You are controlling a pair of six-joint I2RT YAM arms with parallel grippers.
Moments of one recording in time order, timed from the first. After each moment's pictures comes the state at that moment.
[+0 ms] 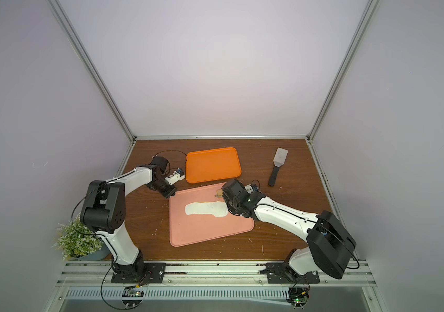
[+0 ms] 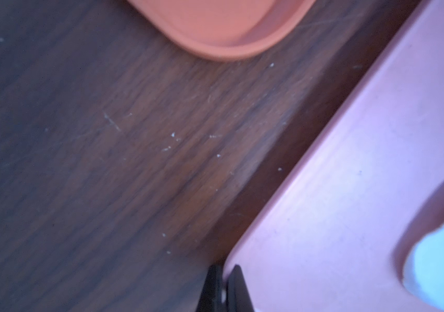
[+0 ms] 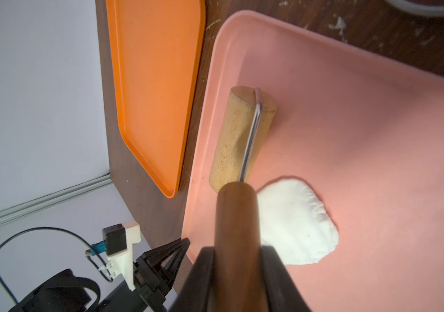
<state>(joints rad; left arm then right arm) -0.12 1.84 1.13 -0.69 0.19 0.58 0.85 1.43 0.92 -0.40 0.21 1.76</state>
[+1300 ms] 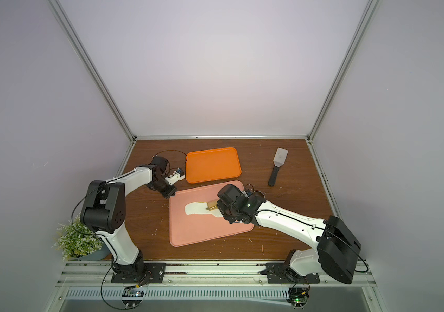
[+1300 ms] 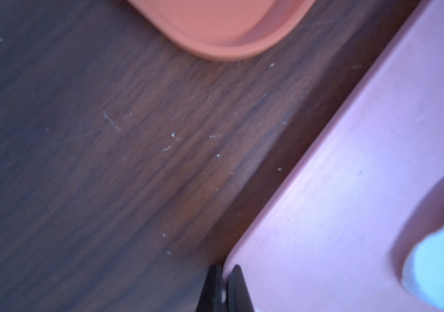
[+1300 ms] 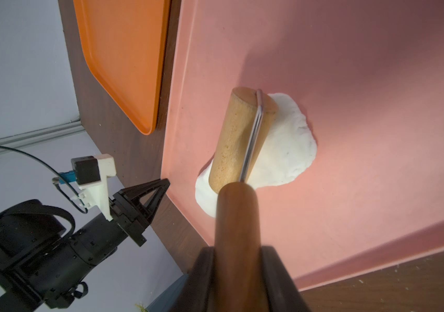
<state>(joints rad) -0.12 1.84 1.13 -0.69 0.19 0.58 0.95 1.37 0.93 -0.48 0.10 1.80</state>
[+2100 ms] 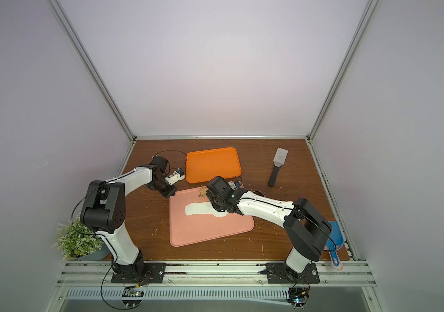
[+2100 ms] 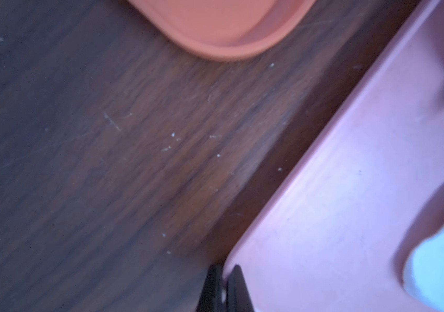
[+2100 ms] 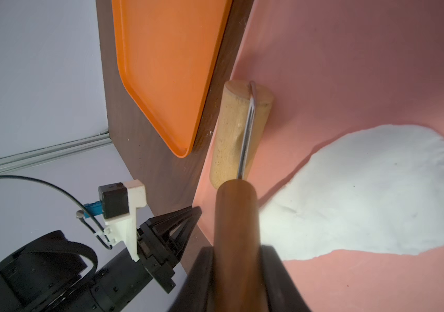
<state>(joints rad) -0.12 1.84 1.13 -0.69 0.19 0.58 0.92 1.64 1.07 -0.31 0.13 1.75</state>
